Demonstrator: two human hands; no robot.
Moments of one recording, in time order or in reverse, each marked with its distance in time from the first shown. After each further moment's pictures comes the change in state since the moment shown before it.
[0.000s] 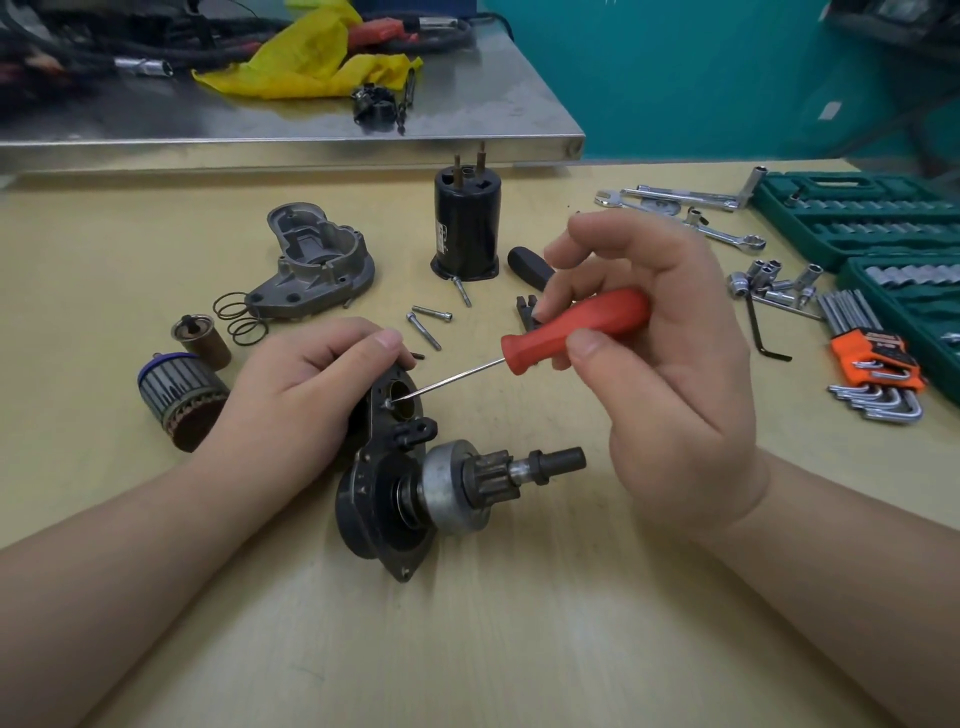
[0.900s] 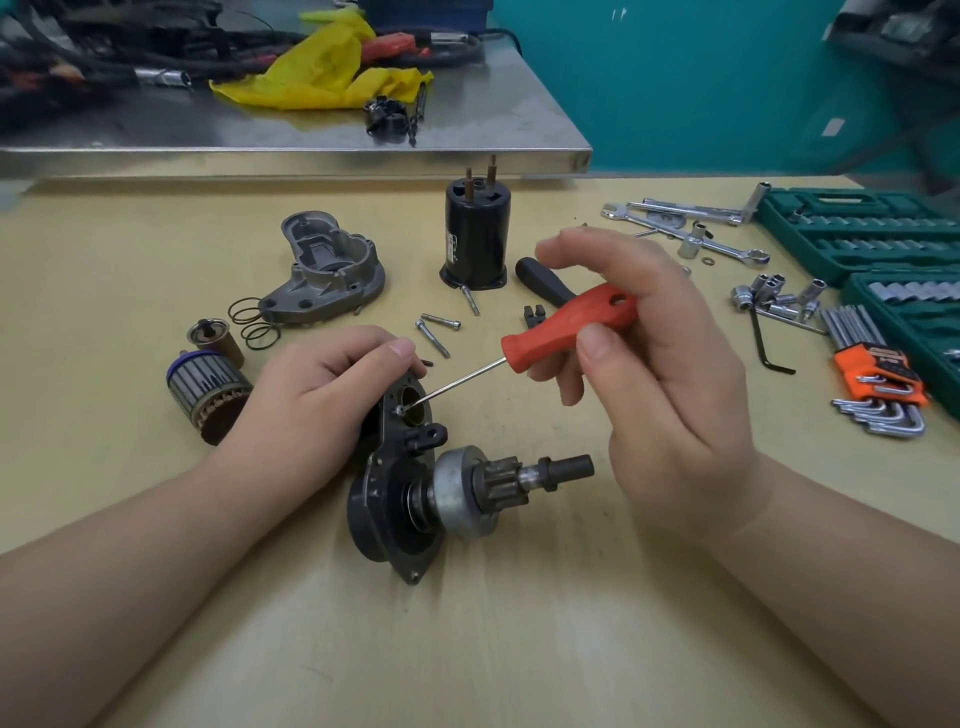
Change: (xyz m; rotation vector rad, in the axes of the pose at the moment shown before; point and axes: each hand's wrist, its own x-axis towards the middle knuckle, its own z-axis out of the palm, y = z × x) left_hand 0.001 0.002 -0.001 0.010 -0.010 -0.029; right_hand 0.001 0.007 -0.001 -0.081 -0.028 -0.029
